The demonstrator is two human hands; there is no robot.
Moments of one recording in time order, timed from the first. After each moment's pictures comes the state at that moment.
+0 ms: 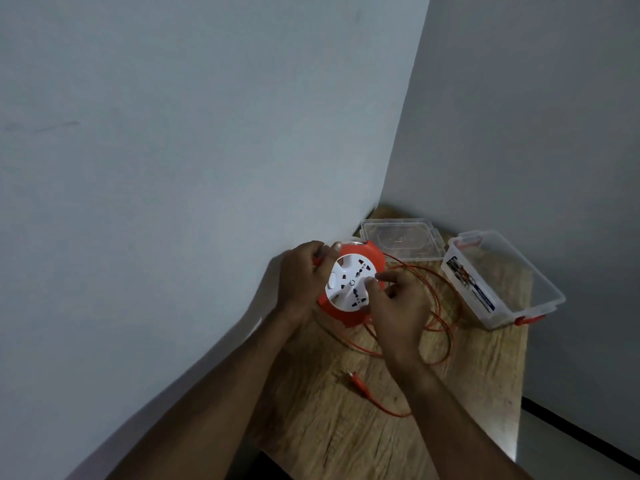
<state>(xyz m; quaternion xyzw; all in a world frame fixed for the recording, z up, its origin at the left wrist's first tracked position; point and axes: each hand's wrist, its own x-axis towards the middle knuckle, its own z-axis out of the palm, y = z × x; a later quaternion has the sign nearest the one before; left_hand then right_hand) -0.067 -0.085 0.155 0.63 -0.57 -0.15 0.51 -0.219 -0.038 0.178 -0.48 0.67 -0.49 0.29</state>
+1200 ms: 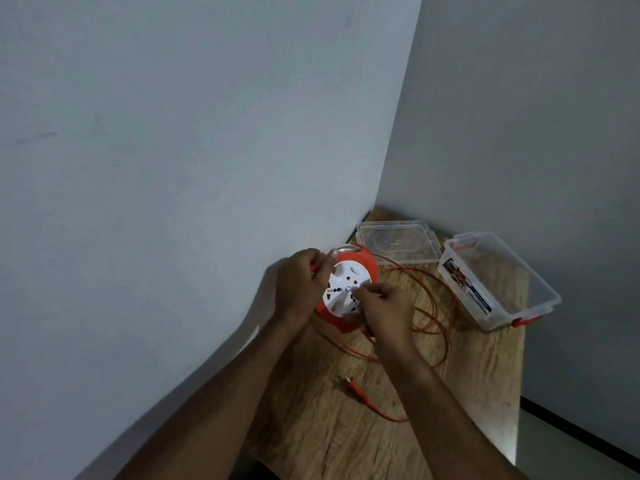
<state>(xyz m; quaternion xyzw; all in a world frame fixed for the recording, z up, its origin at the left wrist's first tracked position) -0.069 -0.087 0.149 0.65 -0.58 -0.11 0.49 -0.216 -0.048 0.179 -0.36 0.66 -0.45 0.48</state>
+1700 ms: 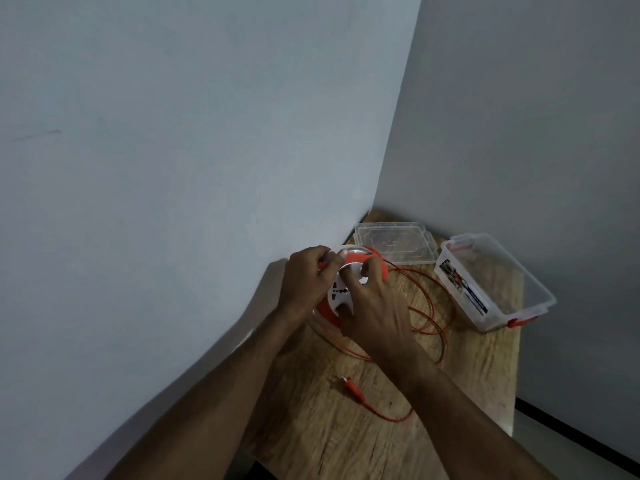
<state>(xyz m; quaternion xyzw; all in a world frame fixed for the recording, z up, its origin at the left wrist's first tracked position) -0.078 -0.092 0.159 0.61 -0.60 -0.19 0.47 -0.228 -0.053 0.171 -0.82 0.53 -0.22 -0.03</state>
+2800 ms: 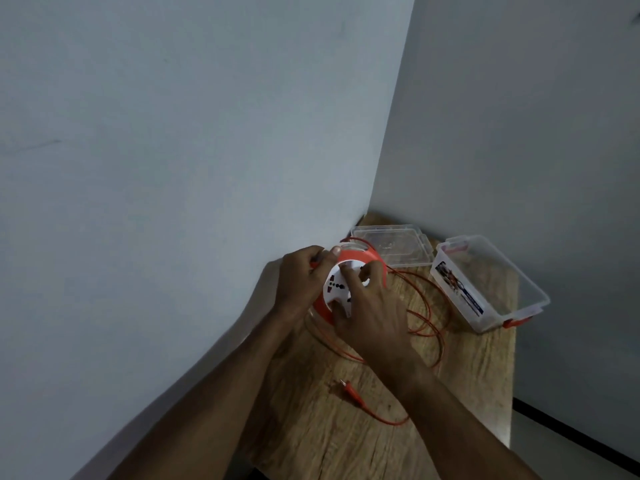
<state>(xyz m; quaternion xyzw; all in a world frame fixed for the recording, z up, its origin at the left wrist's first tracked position) -0.075 -0.094 0.165 0.61 -0.57 -0.23 0.50 -0.221 -0.048 0.170 -0.78 0.58 -0.23 -0.01</state>
